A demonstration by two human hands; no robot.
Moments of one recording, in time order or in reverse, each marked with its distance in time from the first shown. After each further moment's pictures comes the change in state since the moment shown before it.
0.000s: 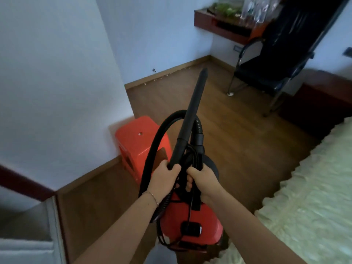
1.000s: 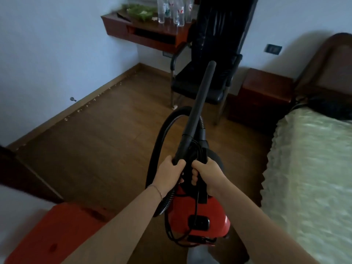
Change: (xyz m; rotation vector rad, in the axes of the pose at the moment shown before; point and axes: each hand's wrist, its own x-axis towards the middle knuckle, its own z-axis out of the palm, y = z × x) left_hand 0.410 0.253 0.221 0.084 -0.461 0.107; right_hand 0.334 -0.267 -0.222 0.171 0.368 -0.043
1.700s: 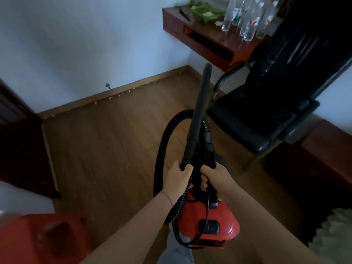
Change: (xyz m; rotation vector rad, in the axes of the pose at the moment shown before) left_hand 0.315 0.103 0.004 -0.400 0.348 -0.148; right_hand 0.336 -0.188 -0.006 -0.332 -0.305 0.055
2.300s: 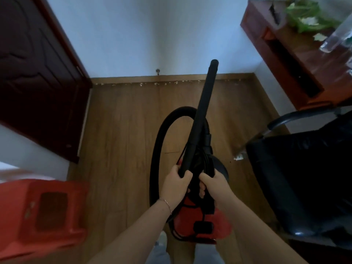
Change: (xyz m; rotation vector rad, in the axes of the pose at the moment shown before) left_hand 0.187 0.073 -0.001 -0.117 0.397 -0.063; right_hand 0.229 -0.123 0.012 -0.362 -0.359 0.055
